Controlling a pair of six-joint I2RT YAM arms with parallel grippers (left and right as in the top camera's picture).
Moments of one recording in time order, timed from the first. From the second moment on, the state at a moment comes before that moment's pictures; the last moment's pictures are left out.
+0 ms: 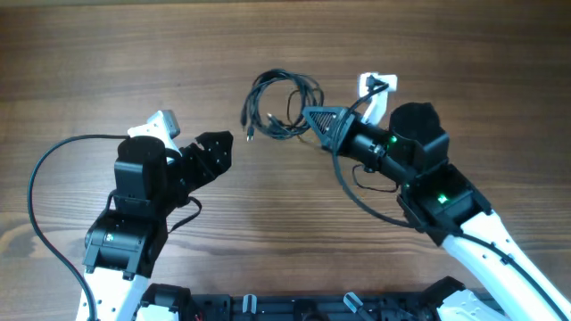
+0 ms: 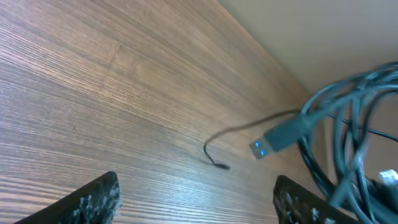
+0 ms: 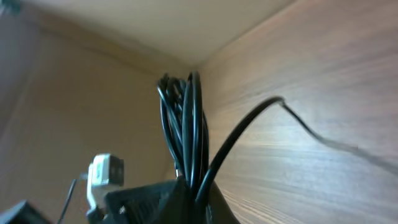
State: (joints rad) left arm -0.17 0.86 0.79 -0.54 0.24 -0.76; right arm 0.53 1.13 0.91 -0.06 -0.36 0.95
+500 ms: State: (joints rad) left arm -0.17 0.85 0.79 -0.28 0.51 -0.66; right arm 0.53 1.13 0.91 -0.14 -0.61 0.38
